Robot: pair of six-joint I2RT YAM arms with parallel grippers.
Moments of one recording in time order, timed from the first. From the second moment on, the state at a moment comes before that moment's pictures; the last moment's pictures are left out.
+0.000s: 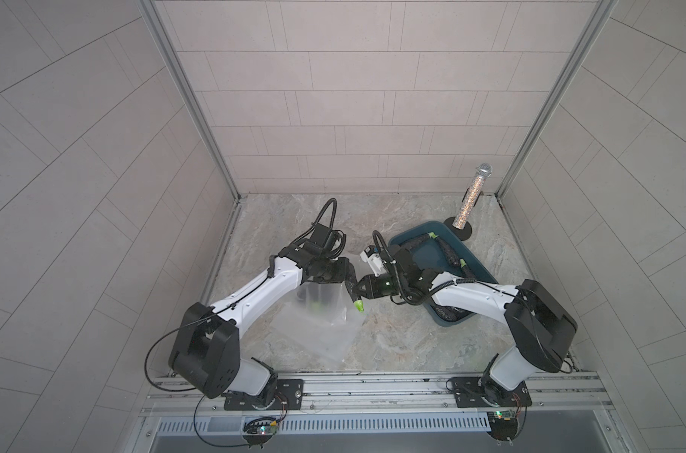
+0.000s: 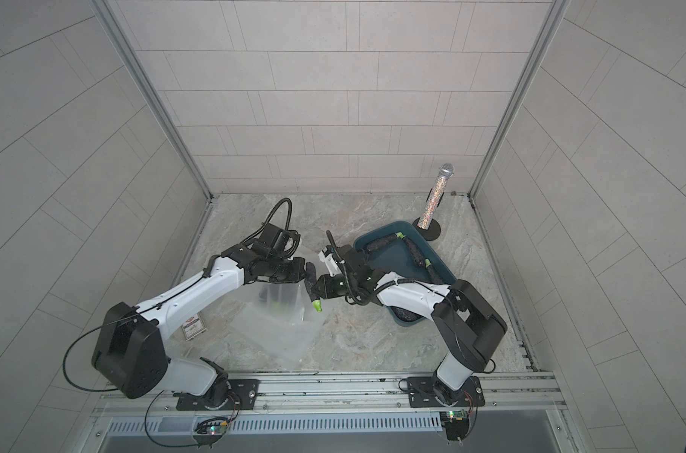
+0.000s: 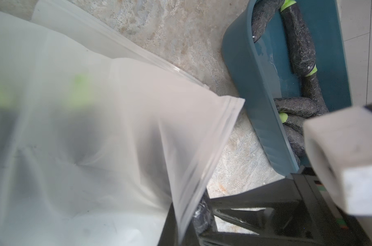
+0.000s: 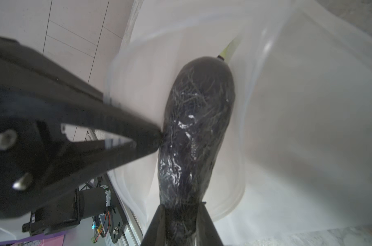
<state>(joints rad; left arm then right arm) -0.52 1.44 1.08 -0.67 0.27 -0.48 0.75 1.64 0.98 -0.05 -0.41 0.65</state>
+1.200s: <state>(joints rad) -0.49 1.39 1.08 -0.65 0.33 -0.53 0.79 1.84 1.23 -0.12 -0.18 0.82</state>
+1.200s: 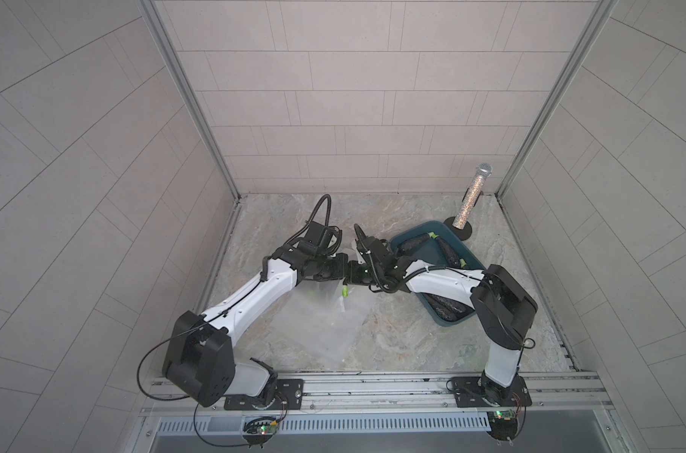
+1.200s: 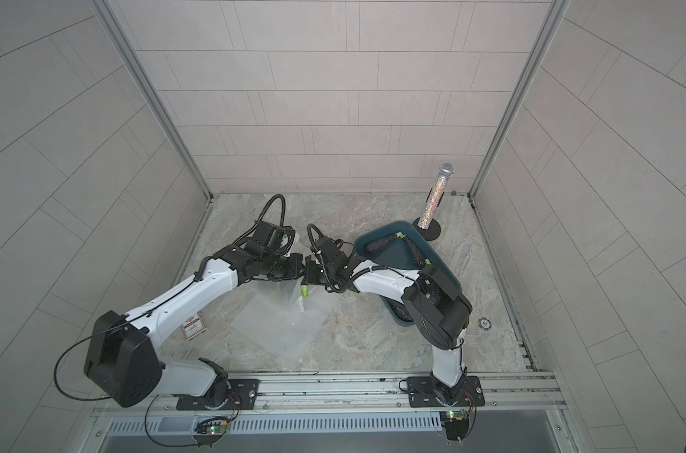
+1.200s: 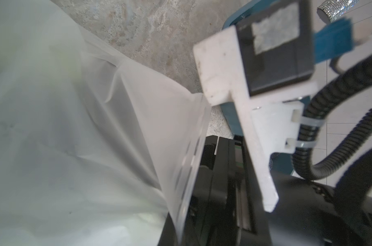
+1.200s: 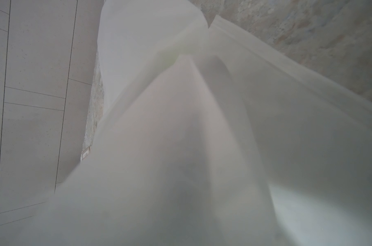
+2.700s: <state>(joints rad) -0.41 1.34 1.07 -0.64 0.37 -0.57 0.85 1.83 1.21 -0.17 -0.20 0.63</state>
